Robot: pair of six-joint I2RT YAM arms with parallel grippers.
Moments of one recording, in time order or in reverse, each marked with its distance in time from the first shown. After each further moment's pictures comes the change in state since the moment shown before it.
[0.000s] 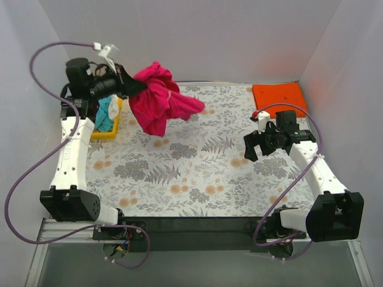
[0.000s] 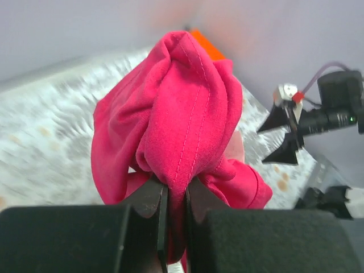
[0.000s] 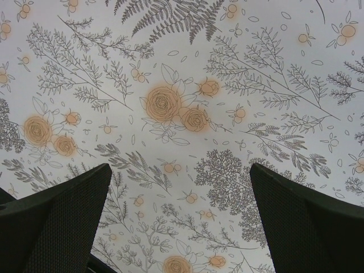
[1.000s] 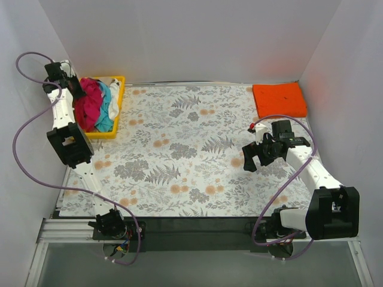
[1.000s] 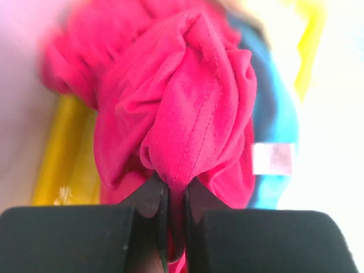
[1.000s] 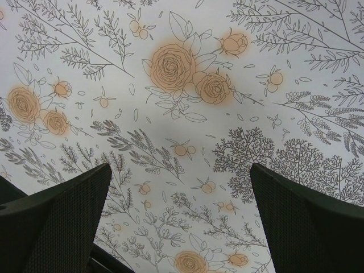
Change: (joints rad) left arm 0.363 0.904 0.527 -0.224 -0.640 0.154; right arm 0.000 0.019 -0.140 0.026 -0.003 -0.003
